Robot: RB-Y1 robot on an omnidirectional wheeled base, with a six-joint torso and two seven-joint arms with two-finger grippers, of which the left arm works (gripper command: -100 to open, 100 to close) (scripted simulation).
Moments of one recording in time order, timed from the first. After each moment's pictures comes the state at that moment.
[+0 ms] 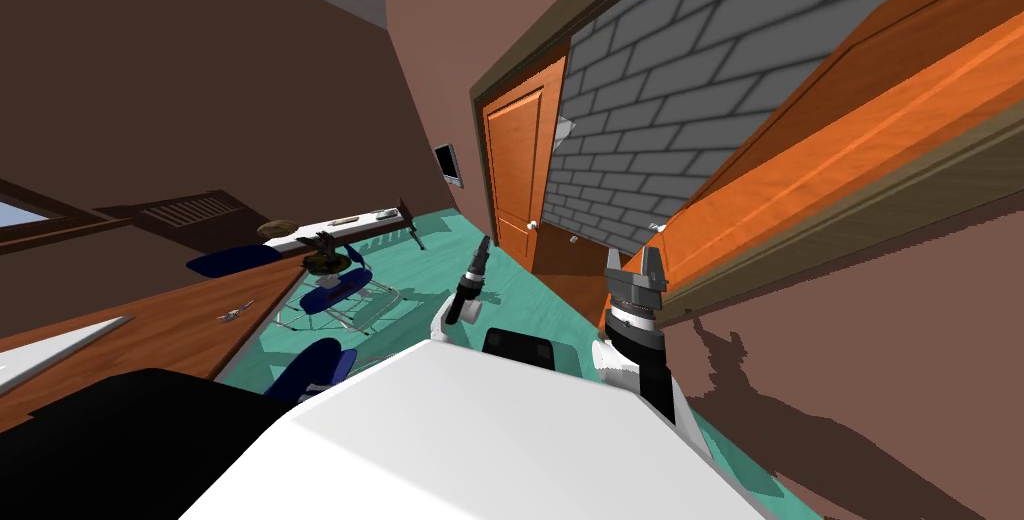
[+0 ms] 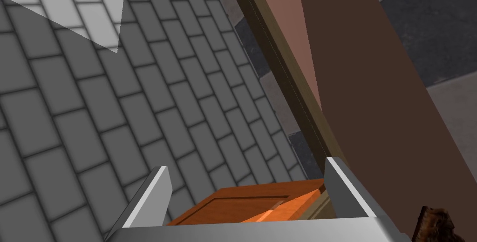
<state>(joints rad) 0.25 0.09 -0.18 -1.81 -0.09 -0.65 -0.25</state>
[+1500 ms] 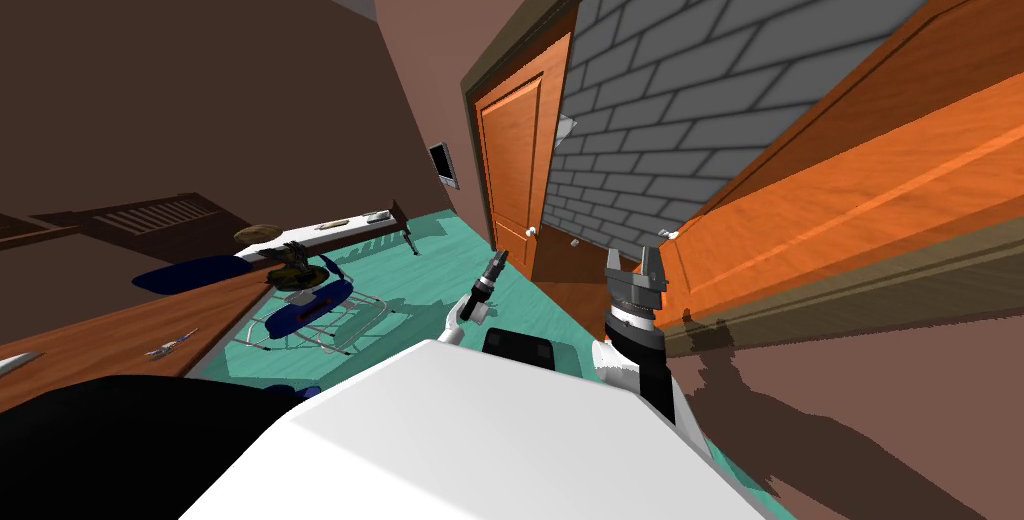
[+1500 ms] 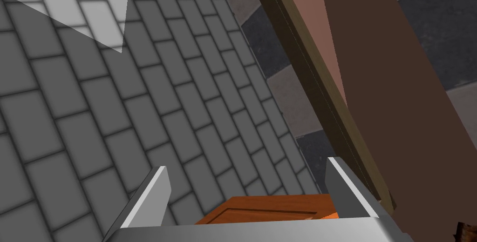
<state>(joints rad) 0.09 0.12 -0.26 -1.43 -0.11 -0.75 -0.52</state>
